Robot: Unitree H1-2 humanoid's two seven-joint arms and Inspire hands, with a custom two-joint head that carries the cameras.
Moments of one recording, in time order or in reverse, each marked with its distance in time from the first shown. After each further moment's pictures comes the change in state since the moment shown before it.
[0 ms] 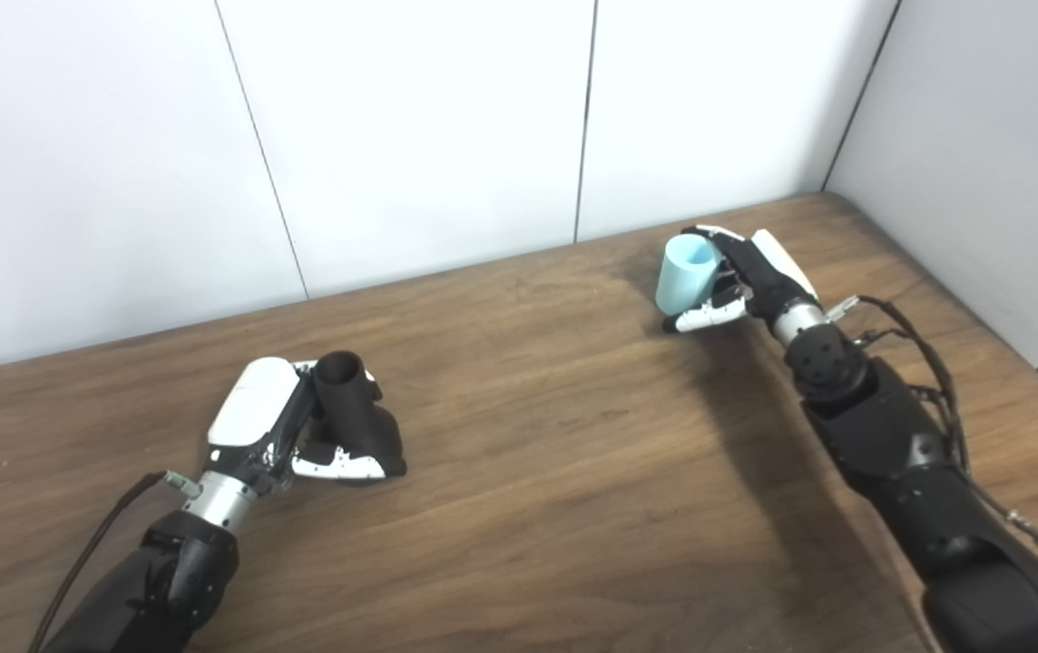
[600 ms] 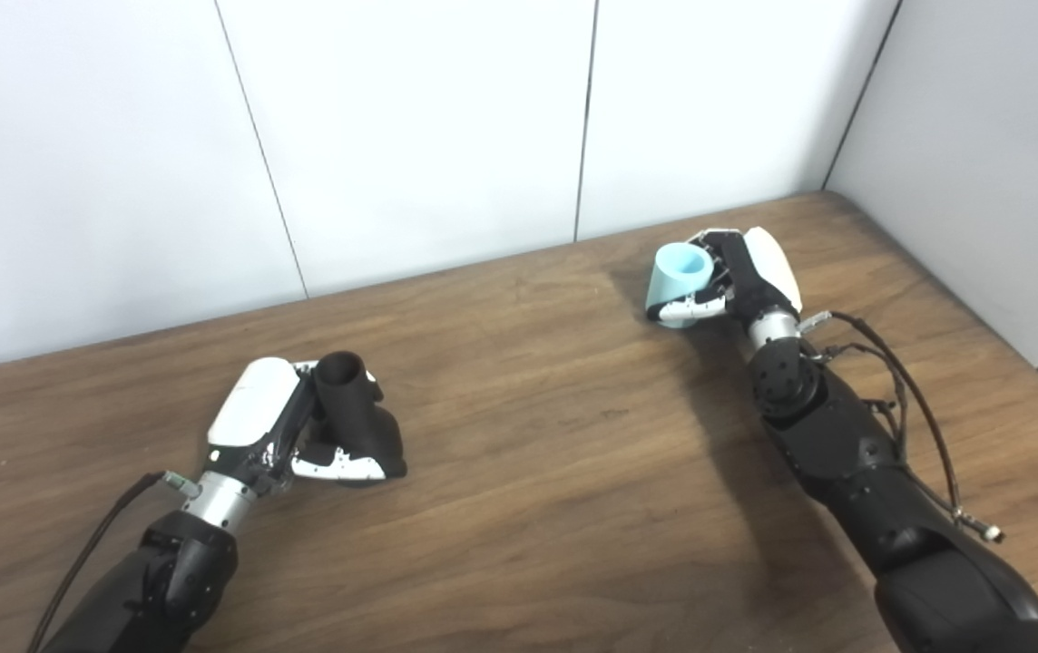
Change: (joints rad) left arm 0.009 0.004 0.015 -0.019 0.000 0.000 -0.020; right arm -0.035 0.058 0.016 0.125 -0.041 -0.098 -0.209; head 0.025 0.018
